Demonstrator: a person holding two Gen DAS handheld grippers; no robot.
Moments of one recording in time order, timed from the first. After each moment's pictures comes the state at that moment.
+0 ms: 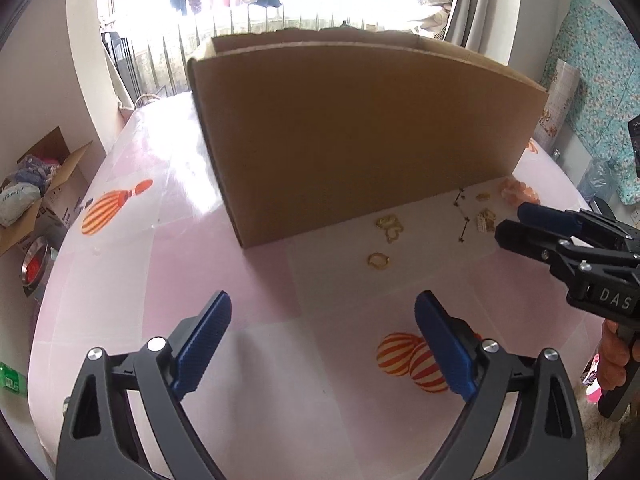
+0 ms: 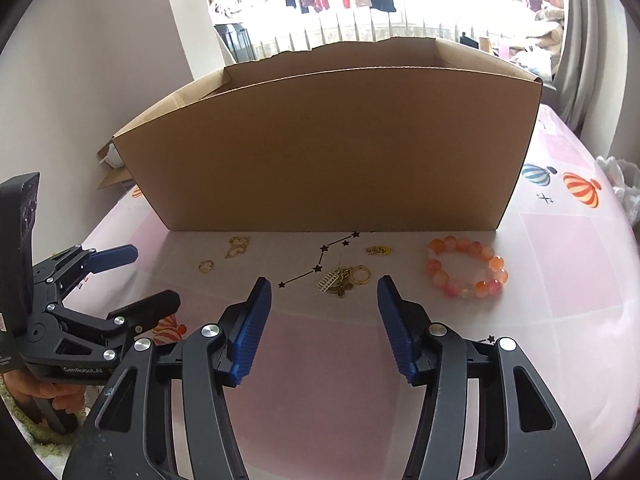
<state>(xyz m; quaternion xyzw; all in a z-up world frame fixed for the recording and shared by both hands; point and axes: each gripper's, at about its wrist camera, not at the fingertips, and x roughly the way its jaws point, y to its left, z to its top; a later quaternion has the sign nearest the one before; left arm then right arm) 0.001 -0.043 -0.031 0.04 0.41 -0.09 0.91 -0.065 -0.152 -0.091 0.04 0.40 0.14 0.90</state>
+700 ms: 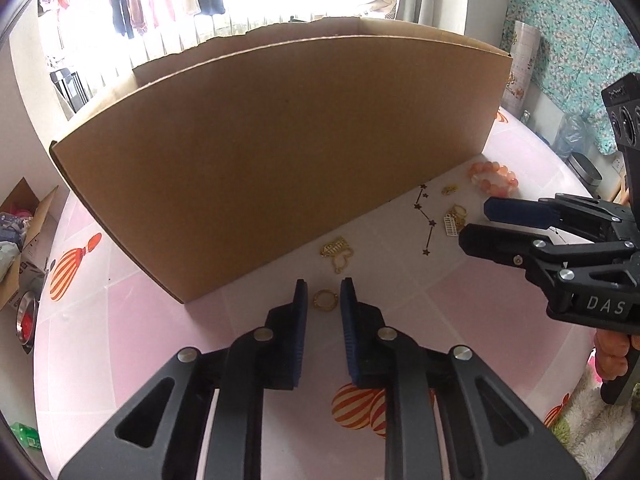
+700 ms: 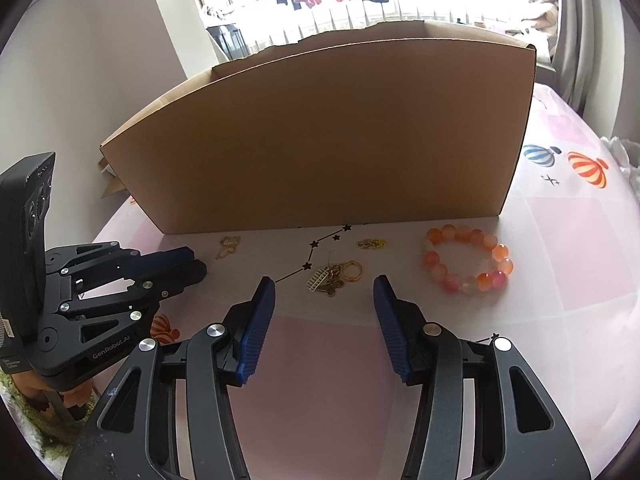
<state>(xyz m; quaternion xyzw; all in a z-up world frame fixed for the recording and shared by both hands) 0.027 -0.079 -0.036 0.10 0.42 -0.16 0.89 -0.055 -0.158 -0.101 0.07 0.42 0.14 0.90</state>
